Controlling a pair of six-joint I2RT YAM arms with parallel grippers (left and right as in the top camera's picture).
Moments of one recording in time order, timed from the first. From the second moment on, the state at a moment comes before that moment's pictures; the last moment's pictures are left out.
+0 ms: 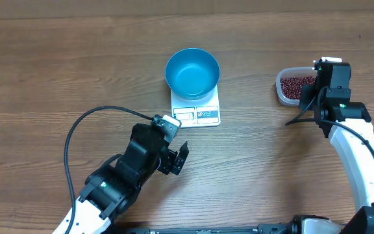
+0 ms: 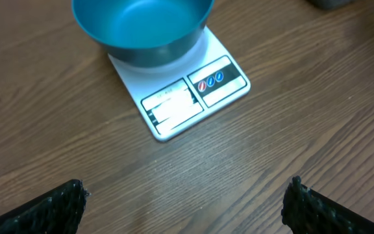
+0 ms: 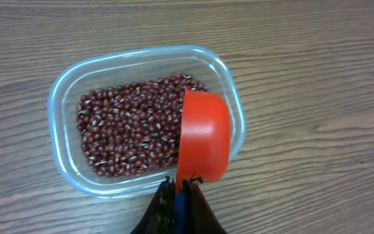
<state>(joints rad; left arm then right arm) -0.65 0.93 0.72 -0.53 -0.12 -0.10 -0.07 1.42 1.02 -0.51 0.25 0.02</state>
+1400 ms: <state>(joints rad) -0.65 1.09 0.72 -0.36 -0.06 -0.10 -0.06 1.56 1.02 -0.48 0.21 -0.15</state>
